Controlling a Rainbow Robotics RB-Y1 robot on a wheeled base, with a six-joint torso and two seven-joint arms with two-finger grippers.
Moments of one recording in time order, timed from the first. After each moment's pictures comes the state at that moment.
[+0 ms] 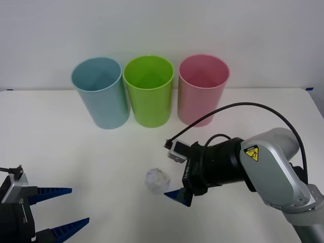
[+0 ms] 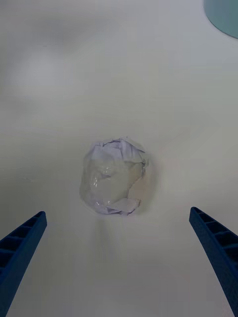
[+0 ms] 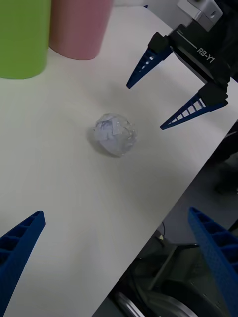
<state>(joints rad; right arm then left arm) -0.23 -0.30 0.29 -1.96 2.32 -1.46 -0.85 0.50 0.44 0.43 -2.21 -1.54 -1.39 0.68</state>
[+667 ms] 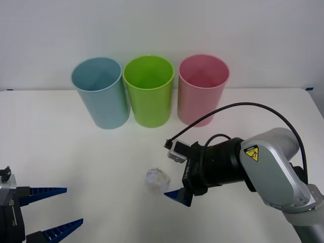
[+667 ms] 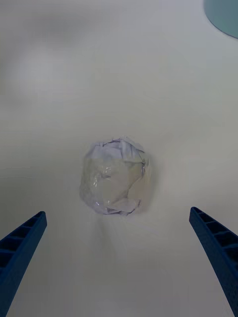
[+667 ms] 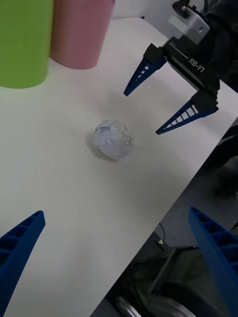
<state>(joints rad) -0.23 -0.30 0.29 -1.96 2.32 -1.46 -0.85 0.53 0.44 0.48 -2.21 -1.47 -1.41 0.65</state>
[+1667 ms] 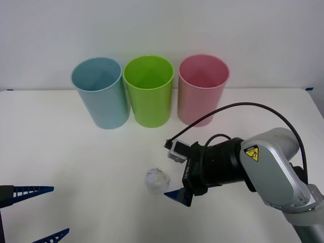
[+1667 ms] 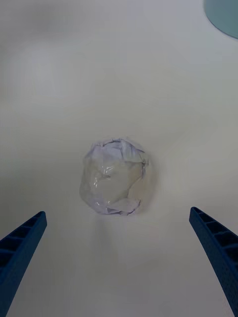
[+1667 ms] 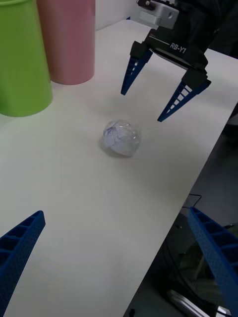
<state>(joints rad) -0.23 -0.30 0.29 -1.96 2.32 -1.46 -0.85 0.60 0.44 0.56 -2.21 -1.39 -1.41 0.33</state>
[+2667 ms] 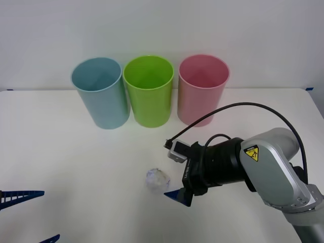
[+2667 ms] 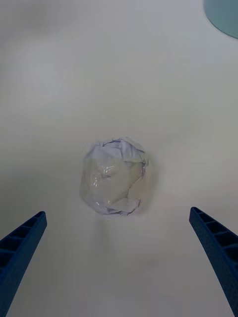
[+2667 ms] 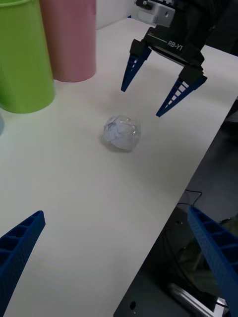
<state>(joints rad) -0.23 -0.30 0.29 -1.96 2.32 -1.46 -0.85 0.64 0.46 0.60 -2.21 -1.34 -1.42 0.29</state>
